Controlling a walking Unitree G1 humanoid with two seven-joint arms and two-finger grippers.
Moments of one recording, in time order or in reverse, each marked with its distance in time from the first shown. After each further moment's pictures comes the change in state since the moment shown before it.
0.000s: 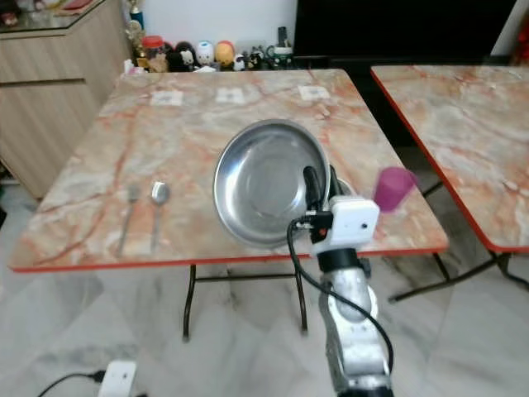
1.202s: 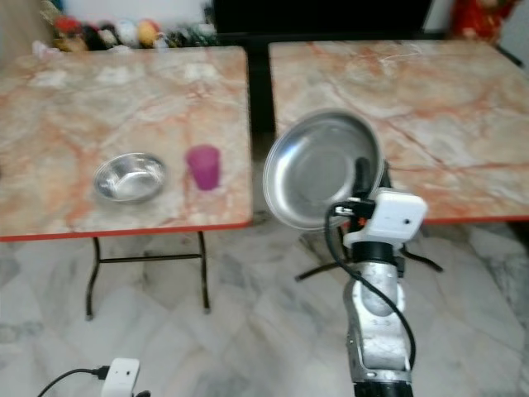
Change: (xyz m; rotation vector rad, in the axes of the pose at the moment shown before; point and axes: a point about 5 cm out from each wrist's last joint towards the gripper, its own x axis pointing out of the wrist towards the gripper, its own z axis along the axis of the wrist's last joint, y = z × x) left arm -0.001 0.015 0.001 0.032 0.000 0.023; right arm 0.007 -0.024 0.011 -0.038 -0.042 -0.181
